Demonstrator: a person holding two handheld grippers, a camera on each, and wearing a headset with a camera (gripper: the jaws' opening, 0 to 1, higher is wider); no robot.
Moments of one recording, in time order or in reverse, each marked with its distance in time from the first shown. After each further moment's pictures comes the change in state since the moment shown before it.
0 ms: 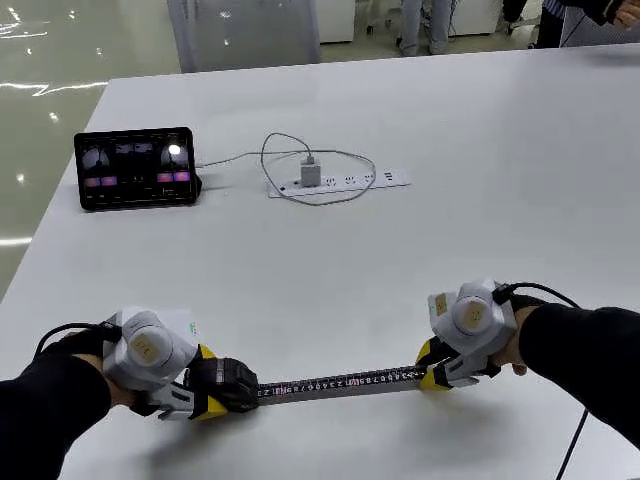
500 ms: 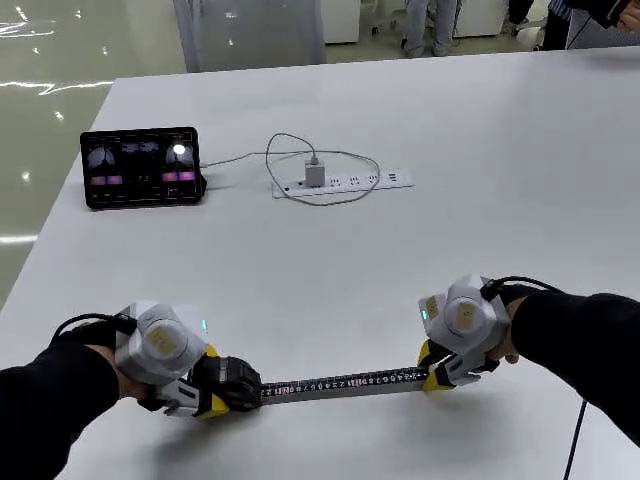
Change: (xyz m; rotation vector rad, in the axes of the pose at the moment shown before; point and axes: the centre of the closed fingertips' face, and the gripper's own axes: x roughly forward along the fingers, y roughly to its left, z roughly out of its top) left arm 0.000 0.000 -0.002 -0.015 0.057 -0.001; right arm 0.001 0.002 0.000 -0.104 0.096 0.049
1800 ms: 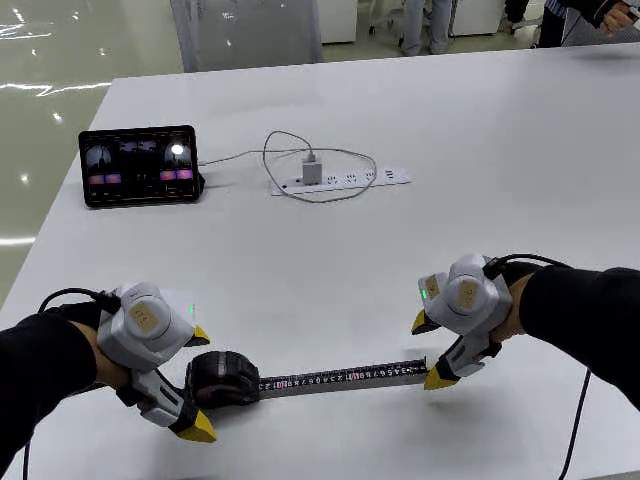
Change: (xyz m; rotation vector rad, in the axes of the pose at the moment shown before) left arm -0.023 -0.018 0.003 -0.016 0.006 -0.109; right arm -0.024 -0.002 0.012 -0.021 -0.025 -0.030
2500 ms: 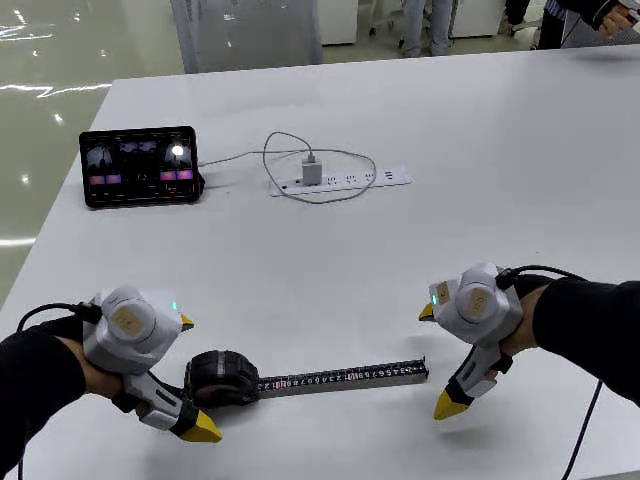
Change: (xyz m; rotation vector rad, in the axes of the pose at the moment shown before) left arm -0.009 0.007 0.011 -0.178 -0.163 0.099; right arm 0.002 0.008 -0.007 0.091 -0.039 -0.026
